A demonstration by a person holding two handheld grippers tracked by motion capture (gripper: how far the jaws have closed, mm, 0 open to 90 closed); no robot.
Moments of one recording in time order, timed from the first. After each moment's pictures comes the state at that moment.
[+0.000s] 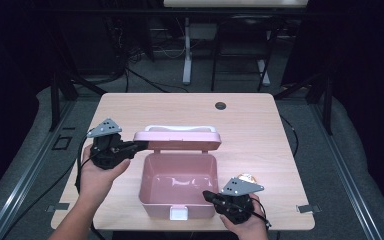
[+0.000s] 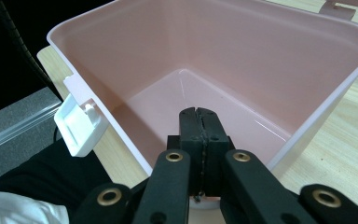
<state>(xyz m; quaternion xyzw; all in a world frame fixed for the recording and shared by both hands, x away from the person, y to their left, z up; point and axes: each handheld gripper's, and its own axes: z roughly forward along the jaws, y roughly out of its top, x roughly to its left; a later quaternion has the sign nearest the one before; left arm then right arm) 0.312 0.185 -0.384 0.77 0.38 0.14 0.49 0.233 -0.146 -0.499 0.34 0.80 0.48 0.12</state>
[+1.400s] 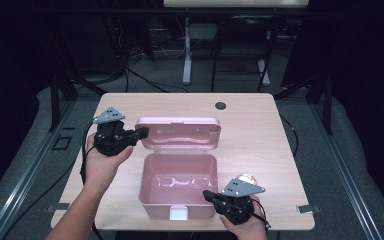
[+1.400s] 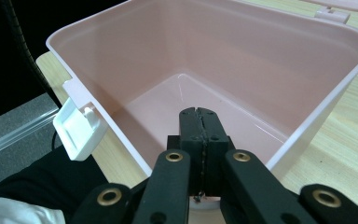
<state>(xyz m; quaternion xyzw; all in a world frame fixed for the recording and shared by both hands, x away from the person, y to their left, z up) 0.340 0.181 -0.379 0.77 0.40 0.16 0.48 0.231 -0.146 -0.501 0.34 0.79 0.49 0.13</state>
